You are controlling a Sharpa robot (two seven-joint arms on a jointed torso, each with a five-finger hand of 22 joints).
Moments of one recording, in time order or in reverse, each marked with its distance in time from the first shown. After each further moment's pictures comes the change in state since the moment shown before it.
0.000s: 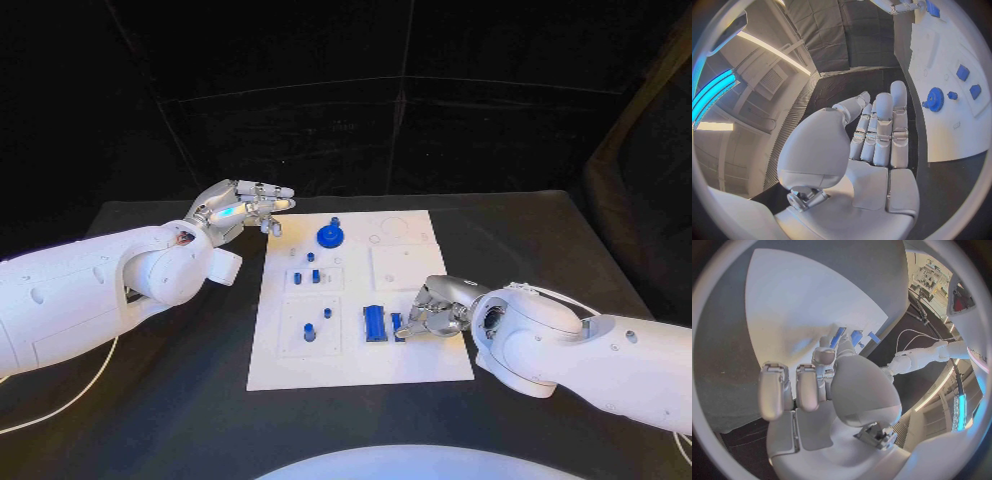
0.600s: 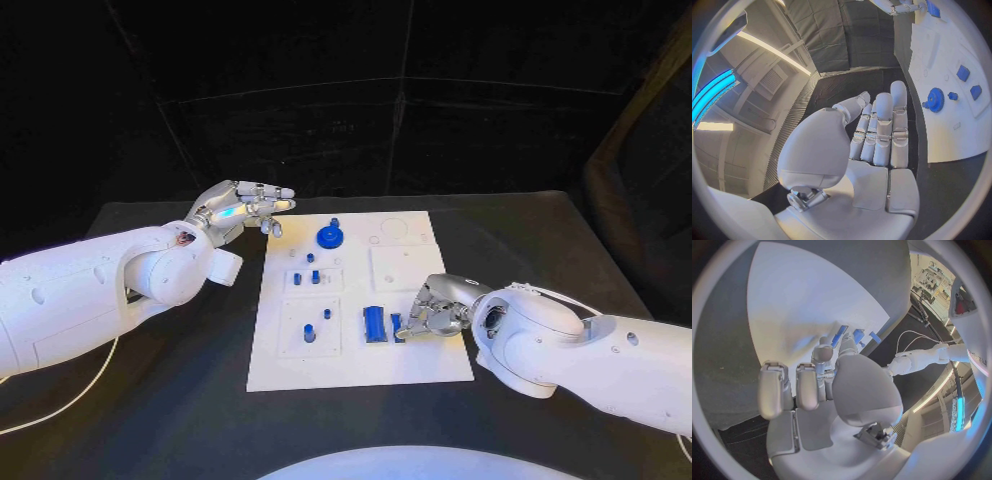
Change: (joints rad) left arm 0.000 0.000 0.000 0.000 0.000 0.000 0.000; left_hand 0.000 0.000 0.003 -0.003 0.000 0.000 0.000 0.000 0.000 0.000 0.000 0.000 0.000 0.000 0.000 0.000 0.000 0.000 0.000 0.000 0.000 0.000; right arm 0.000 -0.011 0.000 0.003 -0.022 -0.019 0.010; right_hand -0.034 -0.028 -0.042 0.018 0.032 -0.016 0.007 -0.008 0.000 -0.026 0.006 -0.072 -0.038 0.003 0.004 -0.031 0.000 0.000 -0.009 0.009 -0.022 0.000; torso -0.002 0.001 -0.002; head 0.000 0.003
